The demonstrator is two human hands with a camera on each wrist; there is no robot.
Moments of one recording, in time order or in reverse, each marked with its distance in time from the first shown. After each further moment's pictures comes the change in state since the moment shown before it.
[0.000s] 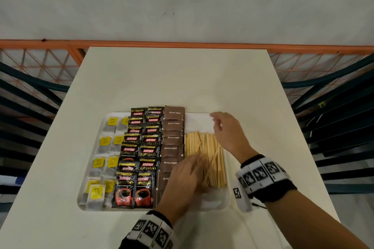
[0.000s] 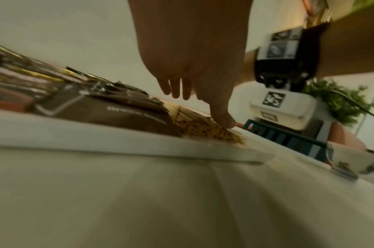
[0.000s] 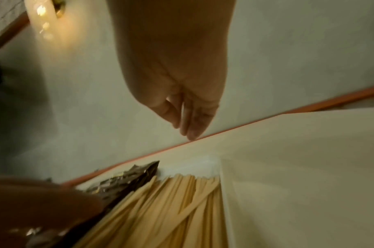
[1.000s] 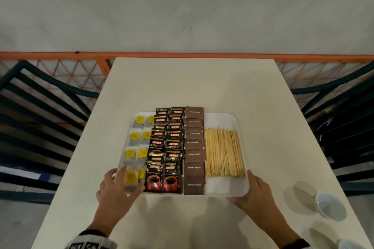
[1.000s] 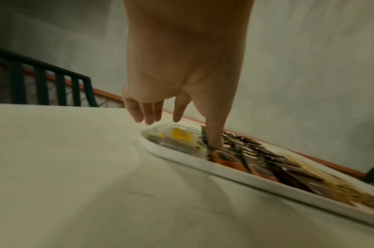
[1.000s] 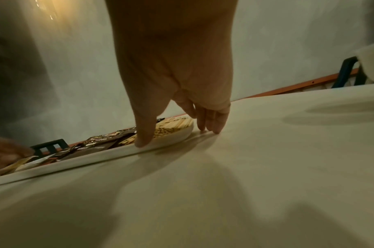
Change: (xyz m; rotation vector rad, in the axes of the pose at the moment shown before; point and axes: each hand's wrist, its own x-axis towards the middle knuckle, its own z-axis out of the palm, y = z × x) left_hand -0.138 -0.126 -0.080 -0.147 -0.044 -0.836; right_hand -0.167 0.041 0.057 -0.176 -0.105 0.194
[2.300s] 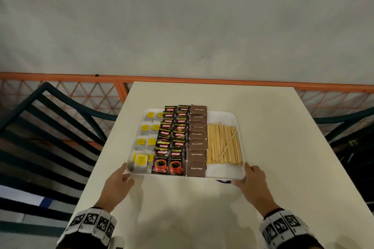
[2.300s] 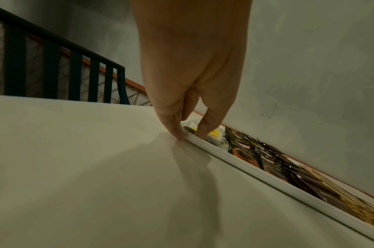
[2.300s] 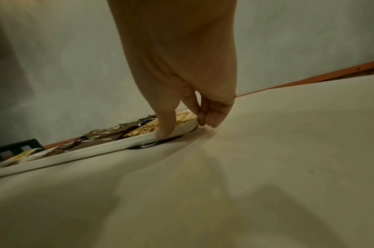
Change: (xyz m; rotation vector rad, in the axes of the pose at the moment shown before) left_hand 0.134 -0.021 -0.037 -0.419 -0.109 -0.161; right_hand 0.133 -0.076 -0.005 -0.006 0.065 0.055
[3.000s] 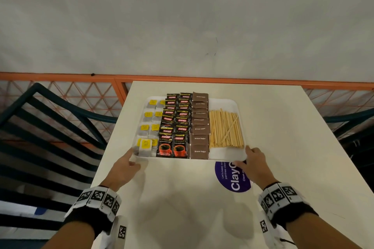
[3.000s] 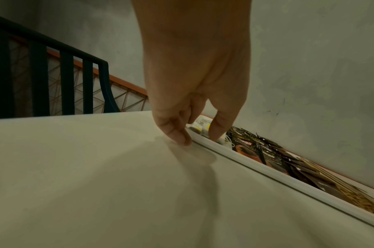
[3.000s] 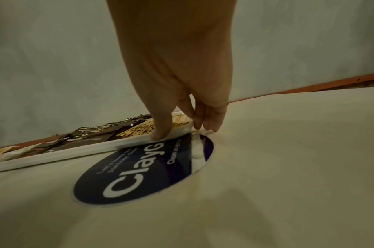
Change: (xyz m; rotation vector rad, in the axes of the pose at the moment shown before) left_hand 0.059 0.042 -0.019 0.013 -0.155 0.010; right_hand 0.063 -0.043 -0.012 0.009 -0.037 0.050
